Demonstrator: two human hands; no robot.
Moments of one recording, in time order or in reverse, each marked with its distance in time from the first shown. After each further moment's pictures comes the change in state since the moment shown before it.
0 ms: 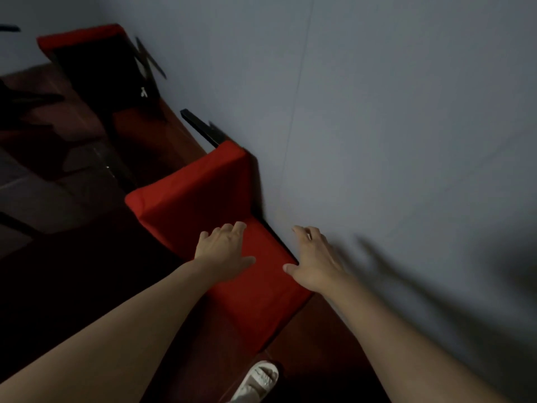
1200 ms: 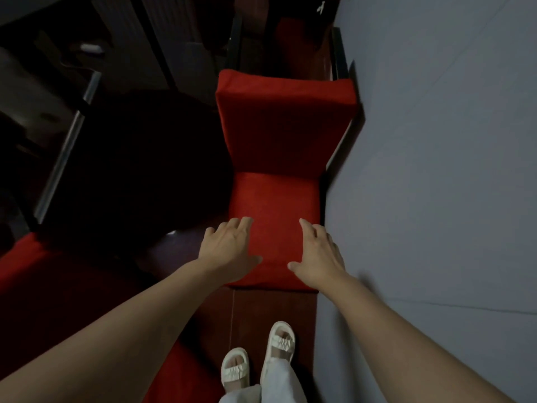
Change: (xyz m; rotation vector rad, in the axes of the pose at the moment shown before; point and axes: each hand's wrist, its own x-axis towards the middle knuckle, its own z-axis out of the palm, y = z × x) left_hand -0.003 0.111 0.166 -0.337 0.083 -0.656; right_hand 0.101 0.128 0.087 -0.248 -0.344 -0.530
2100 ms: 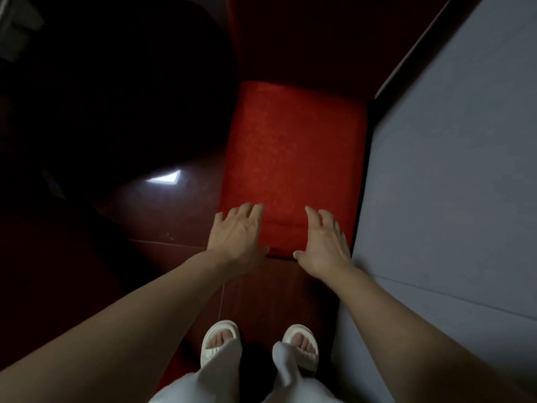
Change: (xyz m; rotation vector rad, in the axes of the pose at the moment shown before) left_hand 0.124 -0.063 0.298 -0.046 -0.068 -0.007; right_hand 0.161 0.107 0.266 -0.093 -0.097 0.043
